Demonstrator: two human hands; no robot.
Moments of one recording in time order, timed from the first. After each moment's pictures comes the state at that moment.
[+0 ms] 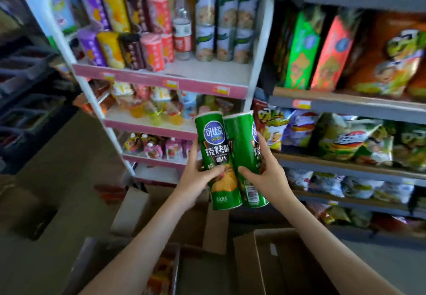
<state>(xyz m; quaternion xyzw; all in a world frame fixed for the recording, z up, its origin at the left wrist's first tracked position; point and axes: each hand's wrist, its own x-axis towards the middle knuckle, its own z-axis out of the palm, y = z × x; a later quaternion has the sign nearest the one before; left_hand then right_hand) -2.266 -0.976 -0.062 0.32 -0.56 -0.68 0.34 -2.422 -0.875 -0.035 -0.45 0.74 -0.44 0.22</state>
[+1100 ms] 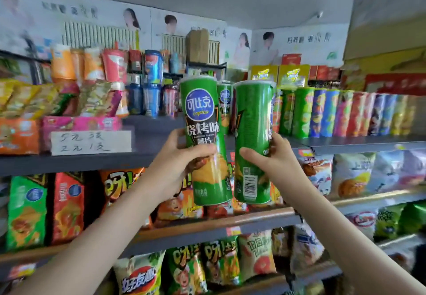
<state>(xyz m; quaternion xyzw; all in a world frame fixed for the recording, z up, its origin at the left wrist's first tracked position) -2.805 -0.720 0.264 0.05 -0.62 -0.70 0.35 -2.941 -0.571 0.253 -0.38 0.68 -0.62 -0.01</state>
